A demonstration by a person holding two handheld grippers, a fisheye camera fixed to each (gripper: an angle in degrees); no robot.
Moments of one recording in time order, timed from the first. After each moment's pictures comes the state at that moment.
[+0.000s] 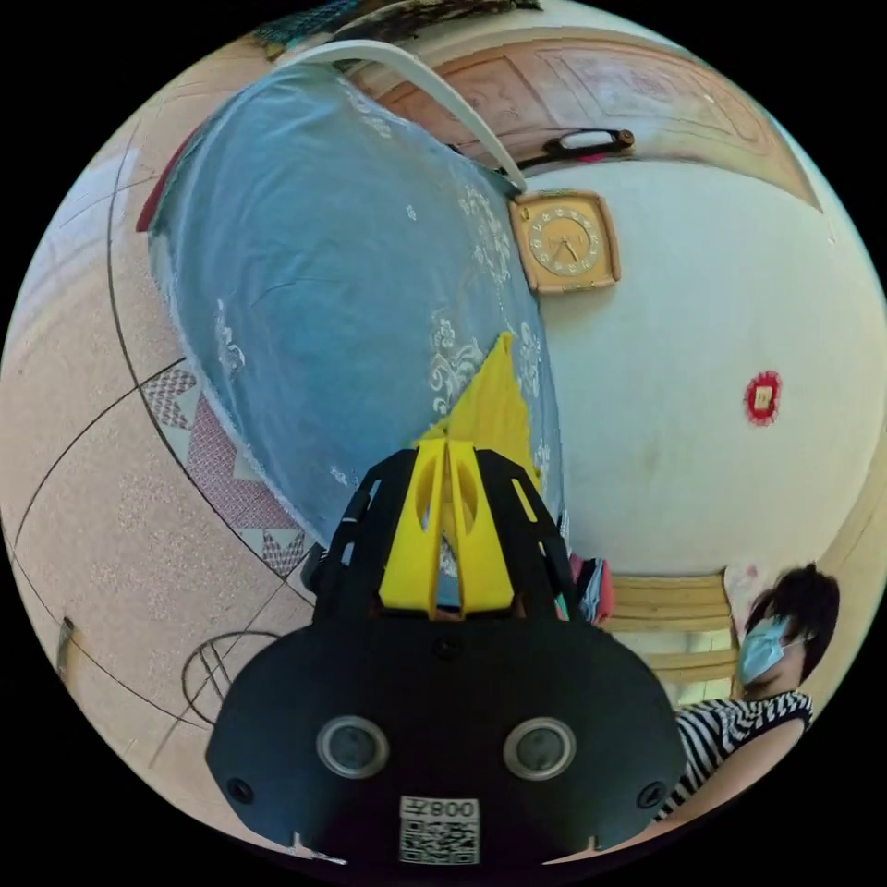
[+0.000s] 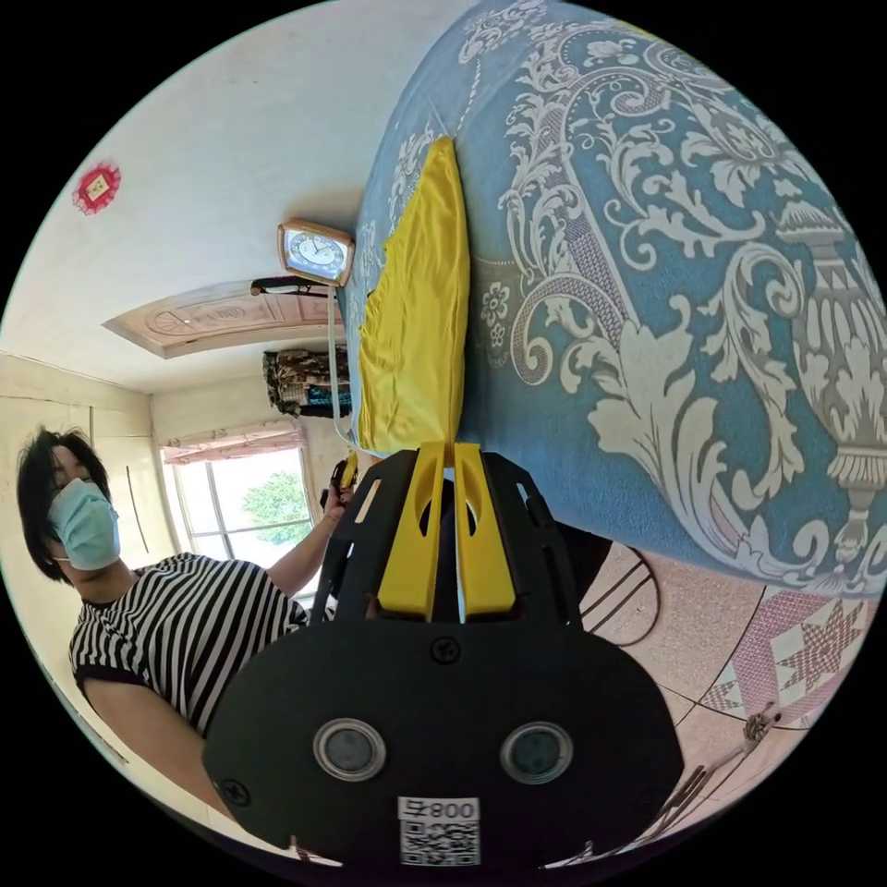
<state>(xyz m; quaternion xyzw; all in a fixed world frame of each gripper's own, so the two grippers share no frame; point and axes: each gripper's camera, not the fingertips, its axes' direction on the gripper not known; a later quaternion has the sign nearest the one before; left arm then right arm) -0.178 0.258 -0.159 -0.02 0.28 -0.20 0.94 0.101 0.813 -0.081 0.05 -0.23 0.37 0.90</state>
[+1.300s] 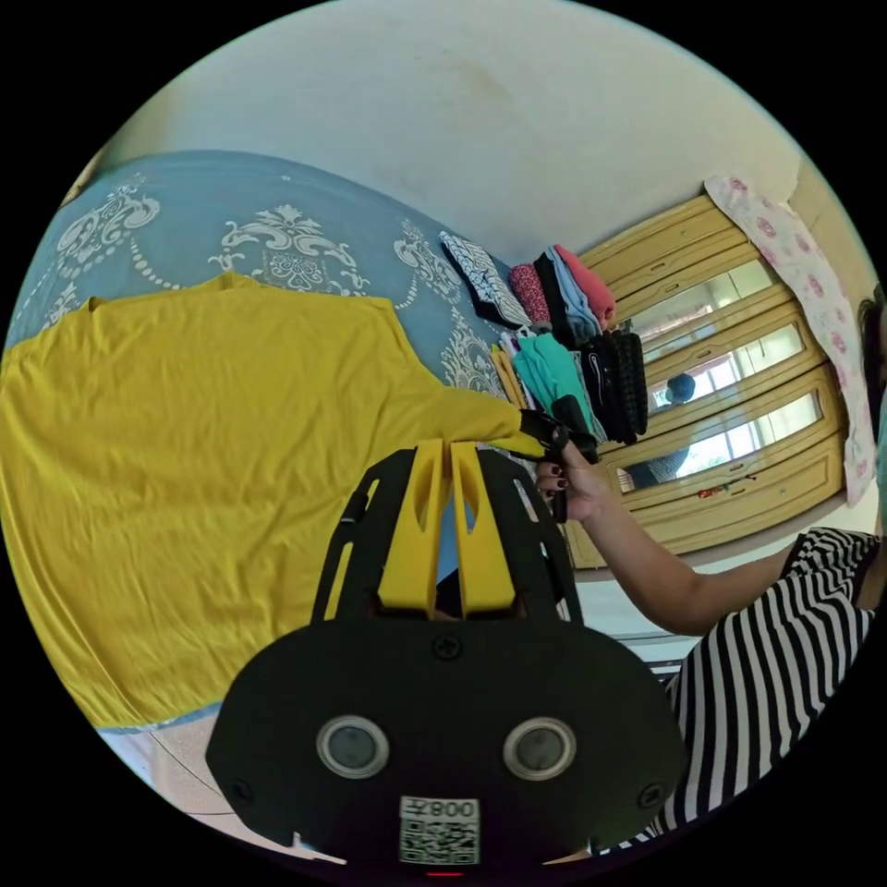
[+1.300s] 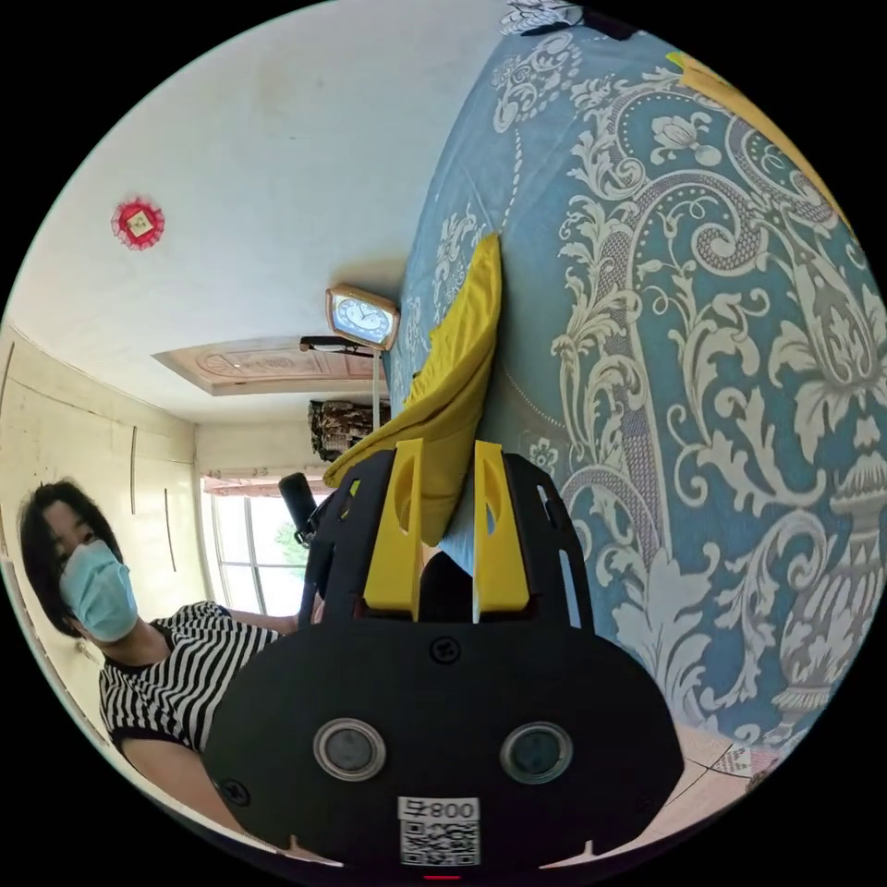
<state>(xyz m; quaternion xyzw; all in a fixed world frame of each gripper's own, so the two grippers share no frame) 0.405 0.340 0.041 -0.17 0.33 0.23 0.90 0.152 0.695 -0.061 0.16 -0.26 0.38 0.87</state>
